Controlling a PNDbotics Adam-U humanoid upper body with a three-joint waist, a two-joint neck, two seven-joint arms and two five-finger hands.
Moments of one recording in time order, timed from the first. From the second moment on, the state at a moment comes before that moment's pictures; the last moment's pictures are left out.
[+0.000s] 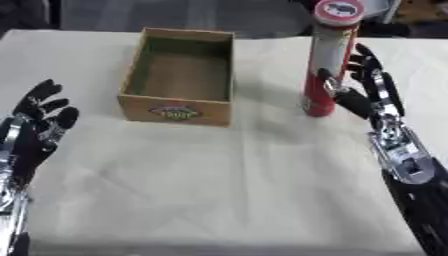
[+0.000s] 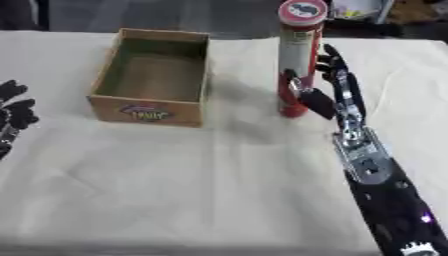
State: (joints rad) left arm -0.13 0.19 0.19 -1.75 -0.12 -0.01 -0.16; right arm -0.59 -0.24 0.11 -1.20 0.16 -0.11 -0.20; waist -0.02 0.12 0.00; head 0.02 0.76
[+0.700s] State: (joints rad) left arm -0.13 0.19 0.19 -1.75 -0.12 -0.01 -0.17; right arm -0.62 -0.23 0.11 -1.16 0.21 -0.10 -0.20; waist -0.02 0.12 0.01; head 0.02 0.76
